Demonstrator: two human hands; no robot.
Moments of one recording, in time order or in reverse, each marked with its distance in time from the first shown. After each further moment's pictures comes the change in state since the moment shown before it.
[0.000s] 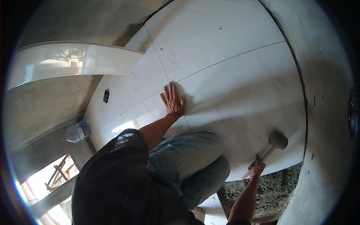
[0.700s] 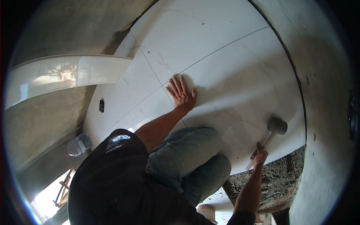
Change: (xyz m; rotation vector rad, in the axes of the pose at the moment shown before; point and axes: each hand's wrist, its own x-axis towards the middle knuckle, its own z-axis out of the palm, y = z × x) left_hand 0.018 0.075 0.006 0.033 -0.014 0.052; right_hand -0.004 -0.001 0.004 0.011 0.042 0.018
